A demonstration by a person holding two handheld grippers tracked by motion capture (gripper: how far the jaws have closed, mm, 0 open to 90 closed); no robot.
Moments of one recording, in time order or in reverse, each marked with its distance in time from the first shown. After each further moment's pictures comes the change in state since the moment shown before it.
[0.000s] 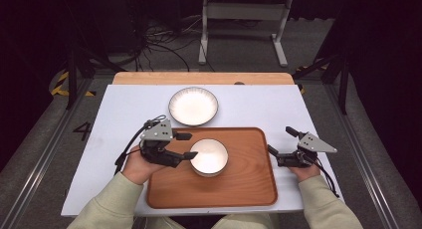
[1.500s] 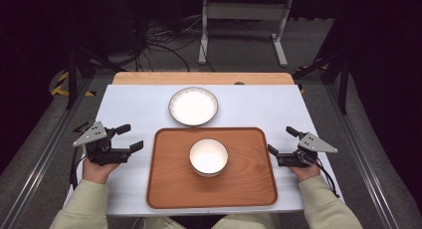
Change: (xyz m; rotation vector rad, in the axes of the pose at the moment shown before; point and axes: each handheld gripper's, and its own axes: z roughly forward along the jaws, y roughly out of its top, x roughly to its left) left arm 0.050 -0.120 -0.085 -0.248 0.312 -0.261; right arm -0.001 0.000 0.000 -0.005 -0.002 0.009
